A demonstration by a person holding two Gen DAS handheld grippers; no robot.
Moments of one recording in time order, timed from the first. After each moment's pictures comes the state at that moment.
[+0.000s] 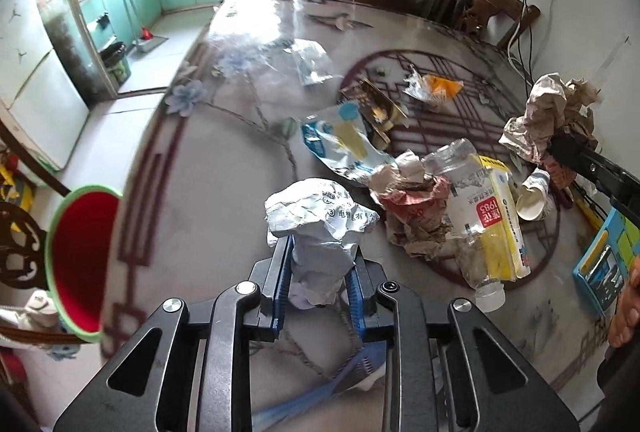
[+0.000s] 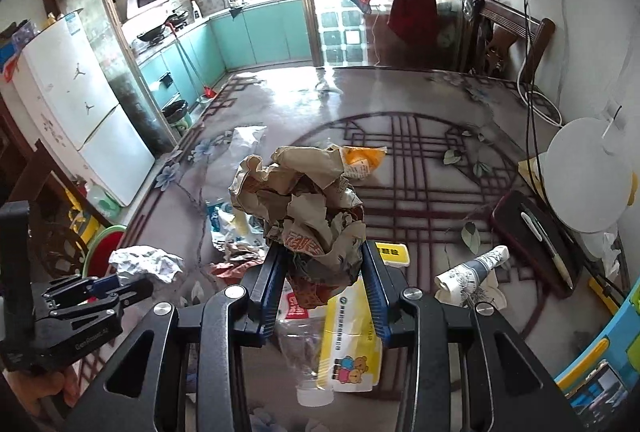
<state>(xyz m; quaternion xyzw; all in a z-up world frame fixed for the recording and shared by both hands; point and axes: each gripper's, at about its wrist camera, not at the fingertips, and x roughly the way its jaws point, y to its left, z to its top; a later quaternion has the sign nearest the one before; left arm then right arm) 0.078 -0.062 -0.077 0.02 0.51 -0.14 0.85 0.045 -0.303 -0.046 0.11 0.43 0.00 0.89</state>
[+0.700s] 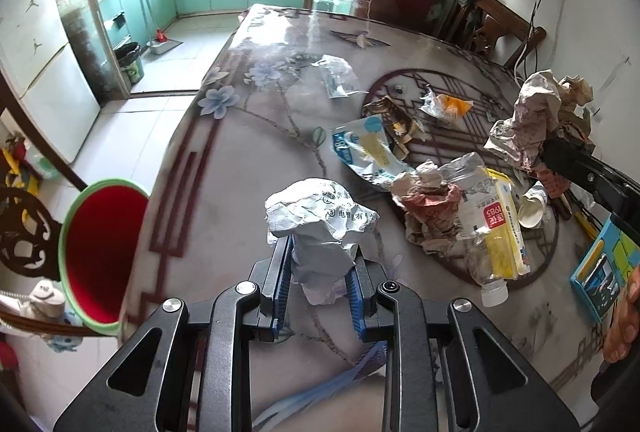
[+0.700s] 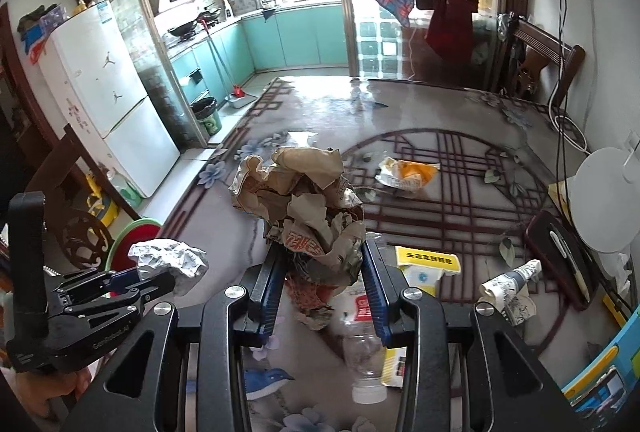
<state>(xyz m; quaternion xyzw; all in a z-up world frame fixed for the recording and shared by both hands) 0.068 -0.027 -0.065 0.00 0.49 -0.13 0.86 0.043 -0.249 -0.025 0.09 0.42 0.05 0.90</state>
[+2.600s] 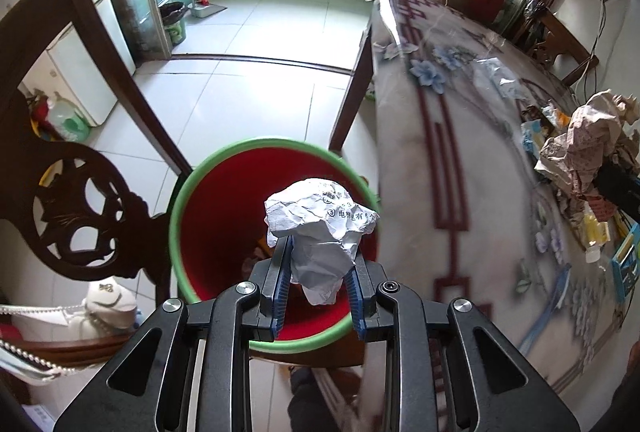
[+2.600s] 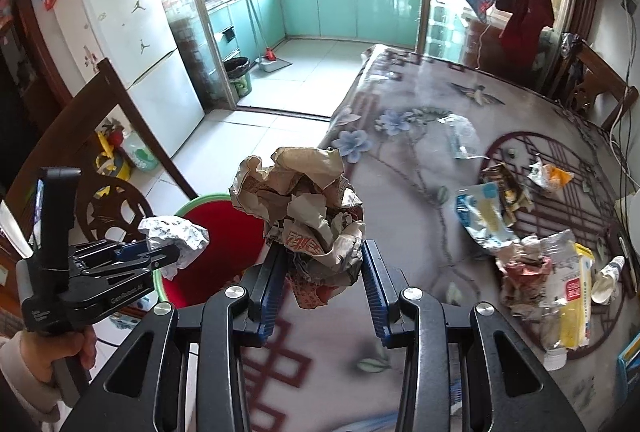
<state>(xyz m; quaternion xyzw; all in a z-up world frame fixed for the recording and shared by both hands) 0.118 0.219 -0.118 -0.02 0.53 -0.10 0.84 0.083 0.024 -0.035 0.04 0.47 0.08 0.88</state>
